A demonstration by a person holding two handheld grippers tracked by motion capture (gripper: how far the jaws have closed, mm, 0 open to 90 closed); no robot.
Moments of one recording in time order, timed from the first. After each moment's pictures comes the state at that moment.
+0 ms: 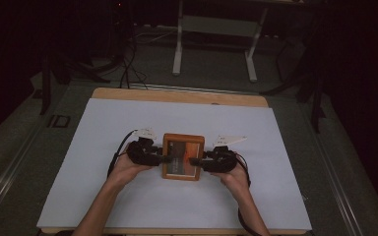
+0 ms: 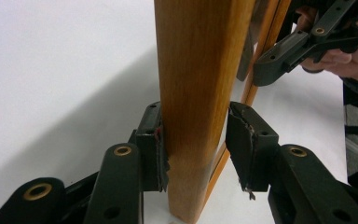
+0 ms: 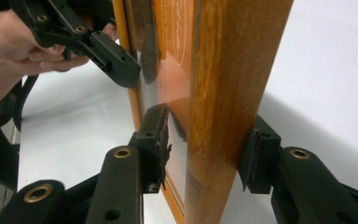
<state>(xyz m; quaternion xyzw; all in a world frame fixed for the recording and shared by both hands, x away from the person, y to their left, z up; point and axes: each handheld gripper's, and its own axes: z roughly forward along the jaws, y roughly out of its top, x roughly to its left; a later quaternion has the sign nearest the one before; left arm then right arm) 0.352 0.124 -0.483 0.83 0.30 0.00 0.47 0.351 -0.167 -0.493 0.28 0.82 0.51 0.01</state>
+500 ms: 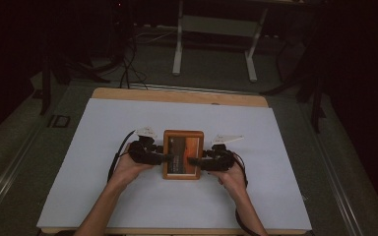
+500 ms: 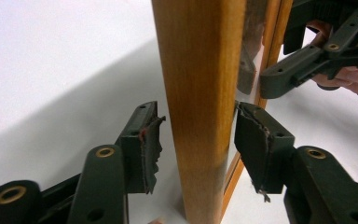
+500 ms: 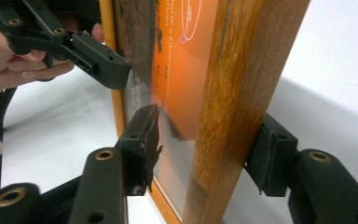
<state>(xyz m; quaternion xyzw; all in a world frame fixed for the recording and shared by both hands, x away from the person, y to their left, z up) 0.357 0.123 -0.491 0.82 0.33 0.01 0.46 0.359 -0.162 -0.502 0.31 0.81 0.49 0.00</state>
